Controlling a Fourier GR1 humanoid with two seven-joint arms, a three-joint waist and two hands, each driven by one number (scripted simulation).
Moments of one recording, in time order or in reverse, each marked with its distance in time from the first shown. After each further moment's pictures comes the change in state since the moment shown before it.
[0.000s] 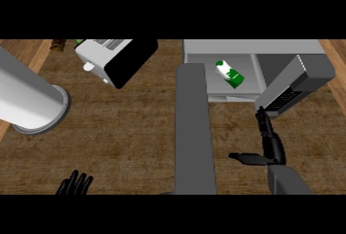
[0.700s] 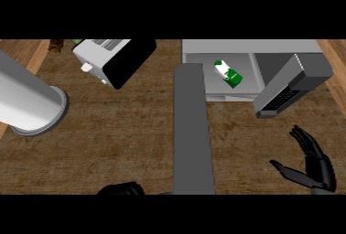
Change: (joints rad) left arm -0.257 -0.049 -0.158 0.184 -0.224 0.017 0.100; right arm 0.232 -0.160 -0.048 -0.211 -0.108 0.148 0.044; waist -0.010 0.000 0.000
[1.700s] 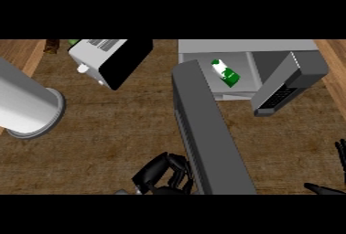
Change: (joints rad) left arm -0.487 -0.131 -0.139 0.461 -0.137 0.018 0.234; right arm 0.128 -0.145 -0.031 -0.081 -0.104 0.127 0.043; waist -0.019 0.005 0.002
